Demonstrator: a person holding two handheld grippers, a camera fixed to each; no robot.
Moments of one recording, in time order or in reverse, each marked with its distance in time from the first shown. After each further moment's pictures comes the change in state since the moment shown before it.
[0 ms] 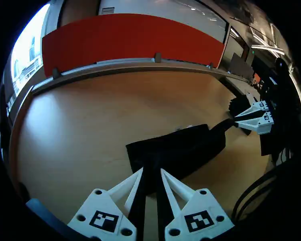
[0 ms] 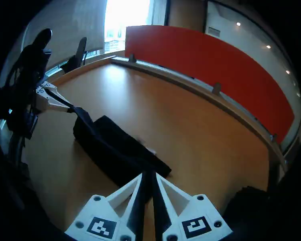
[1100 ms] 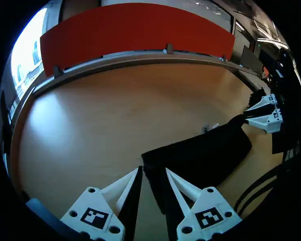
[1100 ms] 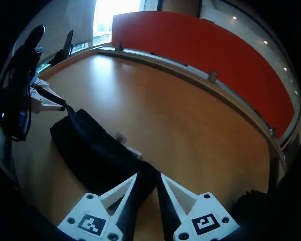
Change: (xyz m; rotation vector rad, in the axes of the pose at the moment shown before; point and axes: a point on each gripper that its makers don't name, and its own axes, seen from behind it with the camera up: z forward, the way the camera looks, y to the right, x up) left arm 0.003 -0.043 0.067 0.100 -0.030 0.031; right arm -0.005 0.035 0.062 -0.078 -0.059 0.021
